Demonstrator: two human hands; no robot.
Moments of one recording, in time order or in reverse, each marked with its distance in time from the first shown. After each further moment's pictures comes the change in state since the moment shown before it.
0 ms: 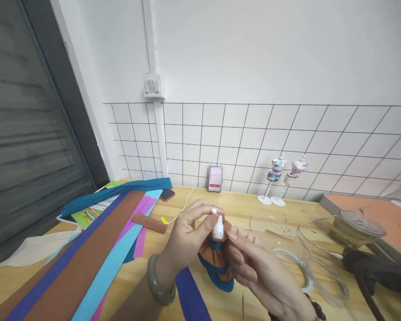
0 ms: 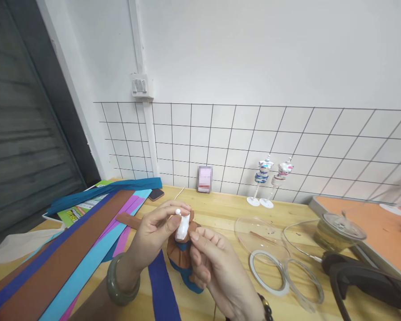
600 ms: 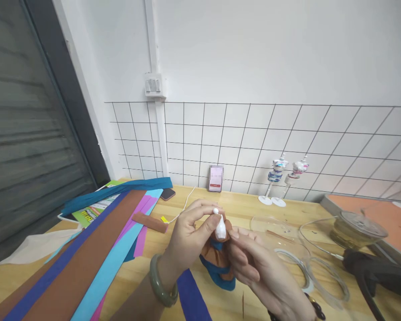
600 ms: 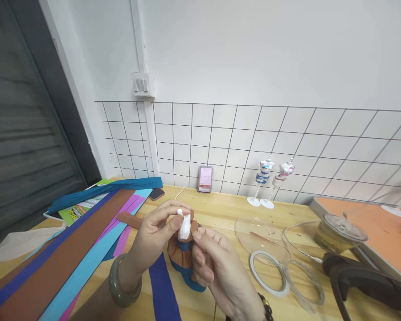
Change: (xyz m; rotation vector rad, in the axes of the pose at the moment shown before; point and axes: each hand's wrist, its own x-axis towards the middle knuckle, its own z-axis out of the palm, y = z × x) left_hand -0.001 -0.001 0.004 0.052 0.060 0.025; right_hand -0.001 0.002 -0.001 -0.002 -0.011 0.002
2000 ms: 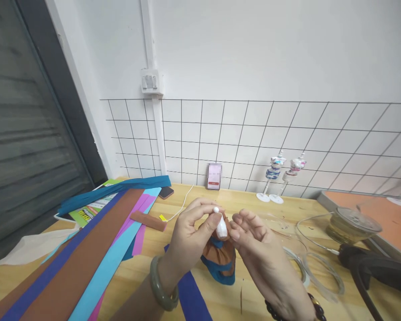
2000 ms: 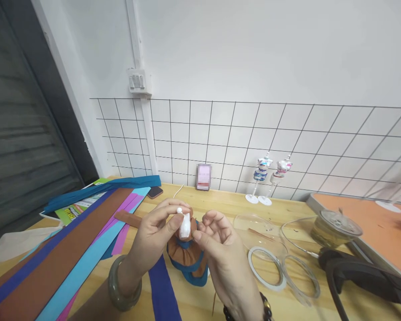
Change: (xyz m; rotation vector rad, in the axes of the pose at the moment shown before) left_hand -0.002 0.003 0.003 0.014 0.019 0.021; right_hand 0.003 0.000 -0.001 0.074 0.317 -0.316
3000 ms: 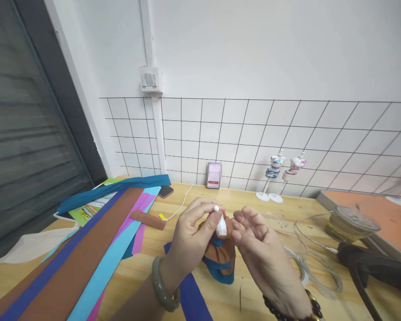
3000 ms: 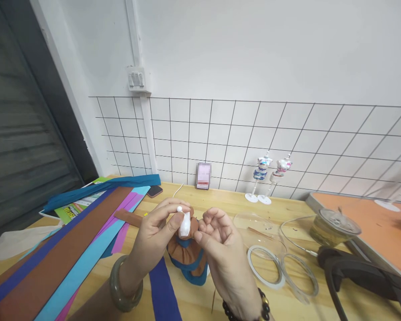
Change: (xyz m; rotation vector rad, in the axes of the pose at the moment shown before) left_hand -0.002 0.002 0.004 0.016 0.023 -0.003; right_hand 0.001 0.001 -0.002 -0.033 -0.041 -0.064
